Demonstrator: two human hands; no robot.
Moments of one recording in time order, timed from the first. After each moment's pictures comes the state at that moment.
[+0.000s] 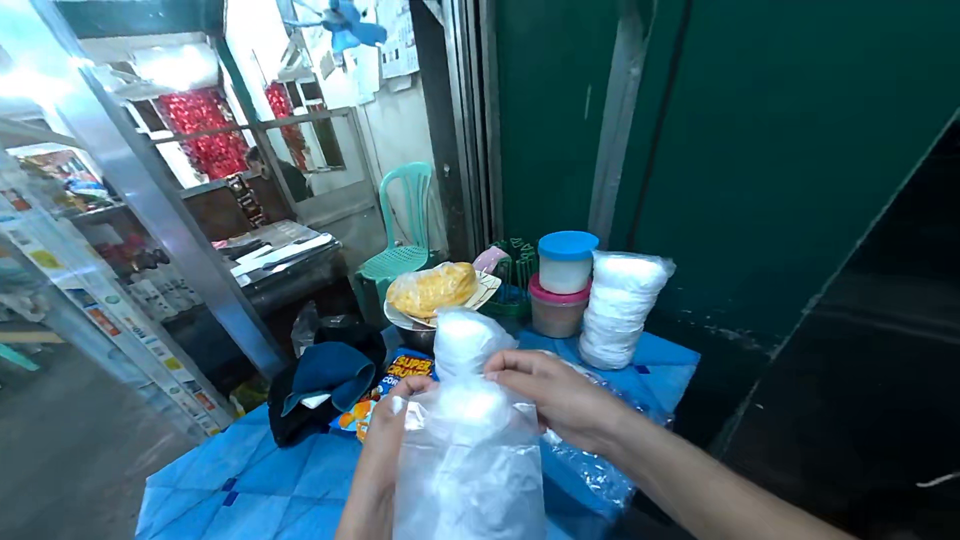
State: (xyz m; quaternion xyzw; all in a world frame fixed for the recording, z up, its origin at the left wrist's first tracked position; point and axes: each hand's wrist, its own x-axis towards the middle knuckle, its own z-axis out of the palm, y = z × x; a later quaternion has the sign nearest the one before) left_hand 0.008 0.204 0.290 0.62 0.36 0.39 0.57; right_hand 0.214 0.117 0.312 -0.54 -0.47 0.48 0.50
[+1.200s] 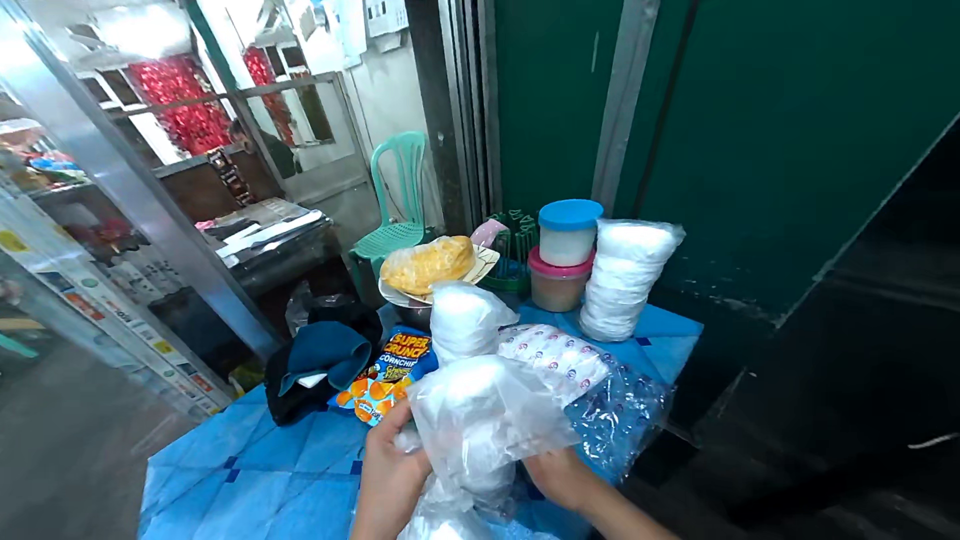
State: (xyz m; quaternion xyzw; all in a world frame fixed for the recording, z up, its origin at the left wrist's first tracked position) left_hand -0.011 0.175 0.241 0.68 0.30 0.46 0.49; right_hand 0.174 0.085 0.197 -0.53 -0.58 0.21 0.58
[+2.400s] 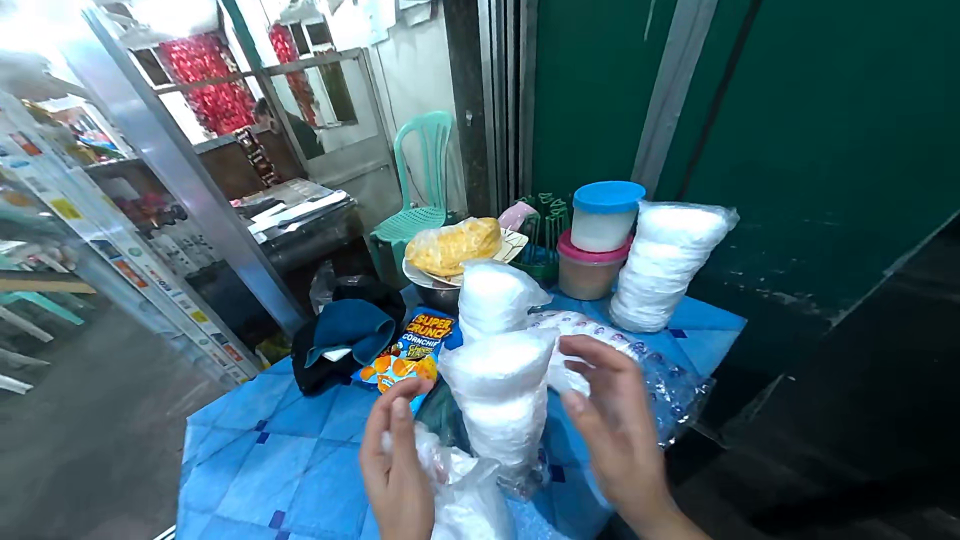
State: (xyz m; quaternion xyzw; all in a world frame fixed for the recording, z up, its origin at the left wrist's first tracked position) left_hand -0.023 0.152 0.235 0.62 0.30 0.61 0.39; right_hand 0.175 0.082 0.217 -0.46 -0.53 0.06 0.71
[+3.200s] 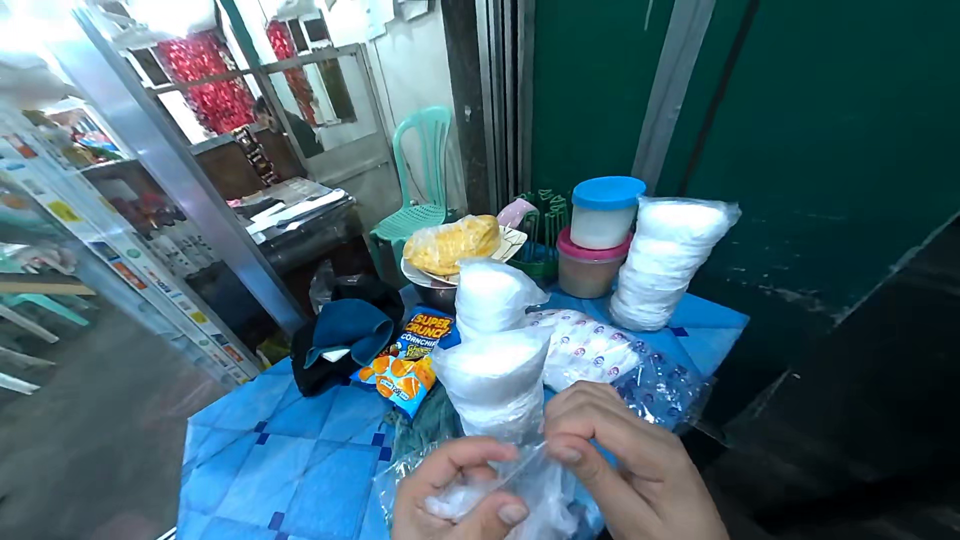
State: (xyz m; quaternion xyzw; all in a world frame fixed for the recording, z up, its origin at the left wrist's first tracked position) left_hand -0.025 0.095 0.264 0.63 0.12 0.50 0.58; right_hand 0.162 0.051 0.253 -0.43 -0.64 0.05 0.64
